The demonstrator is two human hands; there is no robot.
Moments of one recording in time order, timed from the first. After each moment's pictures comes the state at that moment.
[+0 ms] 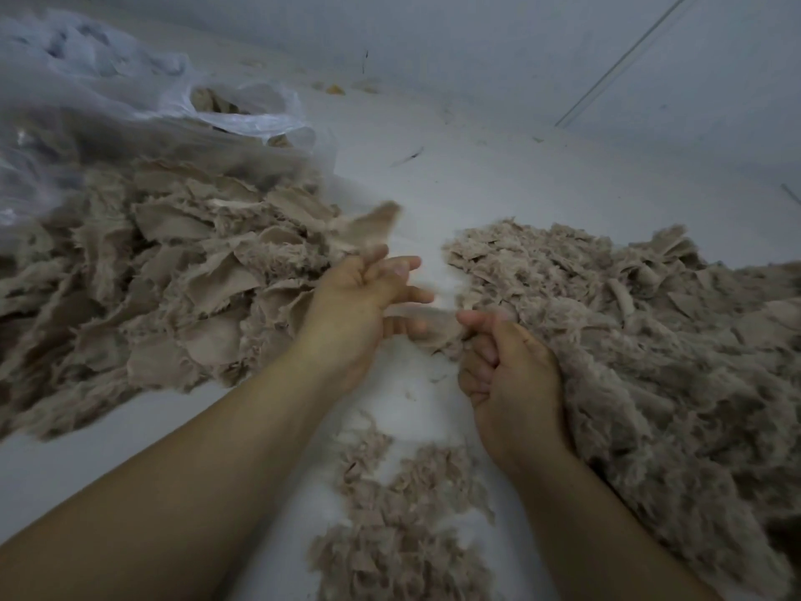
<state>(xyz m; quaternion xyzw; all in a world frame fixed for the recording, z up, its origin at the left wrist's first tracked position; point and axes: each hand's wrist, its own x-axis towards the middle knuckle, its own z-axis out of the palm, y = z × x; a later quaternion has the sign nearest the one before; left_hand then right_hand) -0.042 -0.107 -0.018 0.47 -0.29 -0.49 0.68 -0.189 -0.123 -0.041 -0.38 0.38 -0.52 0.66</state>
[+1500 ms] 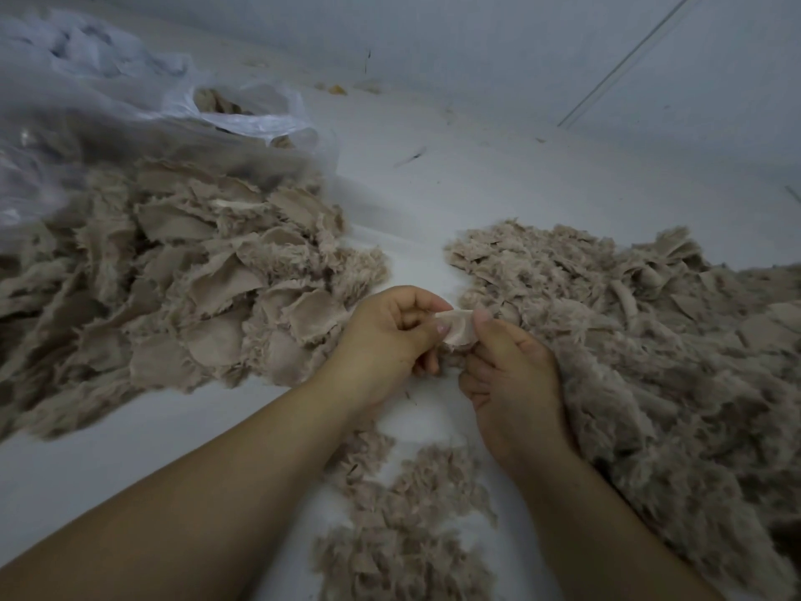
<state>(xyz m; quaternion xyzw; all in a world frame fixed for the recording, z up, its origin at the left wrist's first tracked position) -0.058 -0.100 -0.038 0.50 -0.42 -0.47 0.59 -0.191 -0.122 -0.041 -0.44 0.40 -0.49 0.63</state>
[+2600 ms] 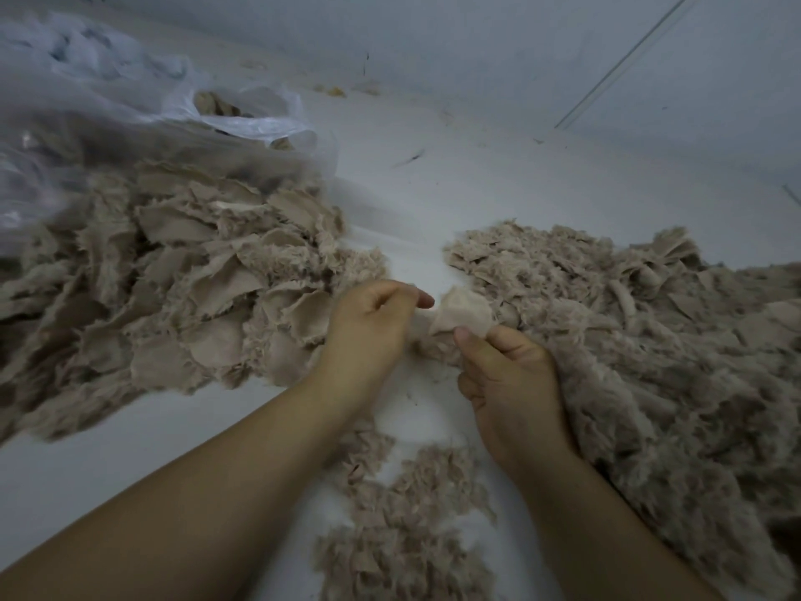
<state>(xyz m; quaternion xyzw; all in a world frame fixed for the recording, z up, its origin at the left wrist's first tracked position) -0.051 -0.101 -0.033 0.59 -0.42 -0.33 0.61 -0.193 -0.121 -0.045 -0.47 0.39 -0.49 0.62</state>
